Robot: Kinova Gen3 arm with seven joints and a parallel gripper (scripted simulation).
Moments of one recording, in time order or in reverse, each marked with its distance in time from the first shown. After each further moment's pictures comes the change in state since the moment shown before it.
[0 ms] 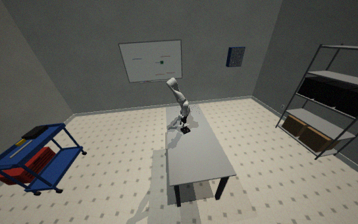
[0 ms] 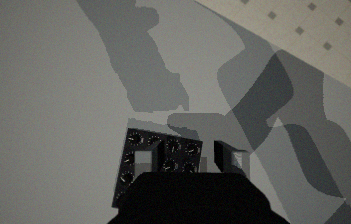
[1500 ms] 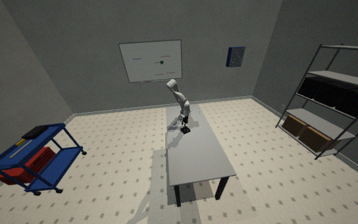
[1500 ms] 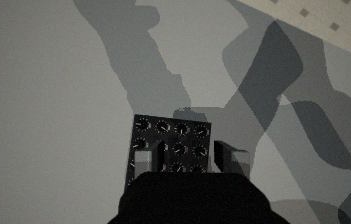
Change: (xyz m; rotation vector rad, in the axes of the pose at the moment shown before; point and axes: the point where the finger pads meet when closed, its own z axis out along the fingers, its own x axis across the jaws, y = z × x) arm -0.010 0.022 0.005 -0.023 -0.036 0.062
